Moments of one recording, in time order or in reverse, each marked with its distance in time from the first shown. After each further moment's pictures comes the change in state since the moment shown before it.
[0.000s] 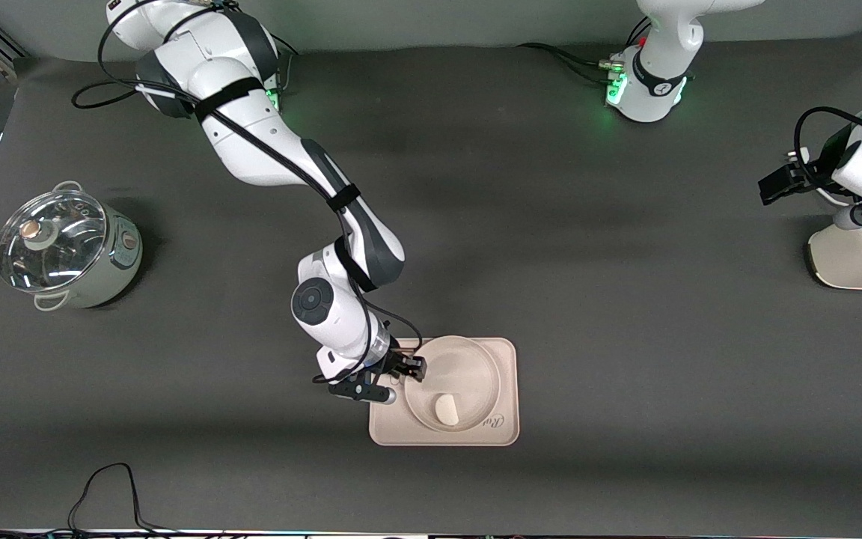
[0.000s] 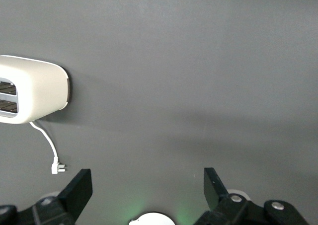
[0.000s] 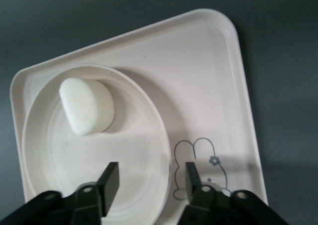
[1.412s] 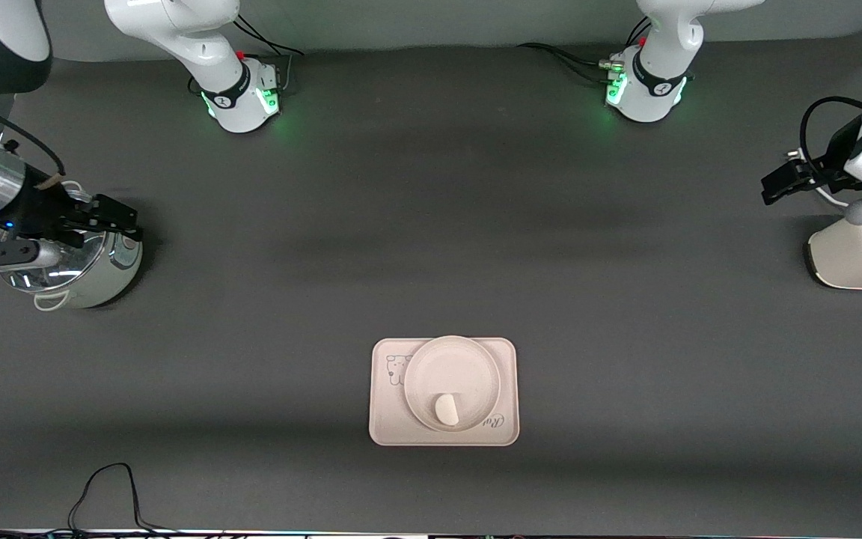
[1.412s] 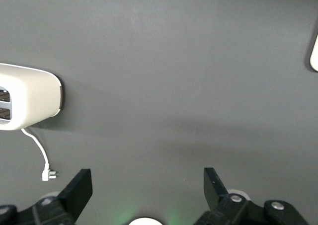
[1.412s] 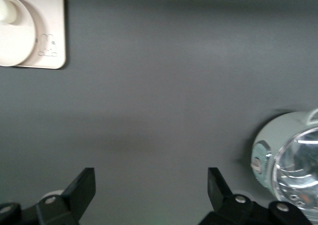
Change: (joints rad) left arm 0.004 -0.003 0.000 0.051 -0.038 -0.001 -0.001; right arm -0.451 -0.937 -0.004 -0.433 -0.290 -0.818 -0.532
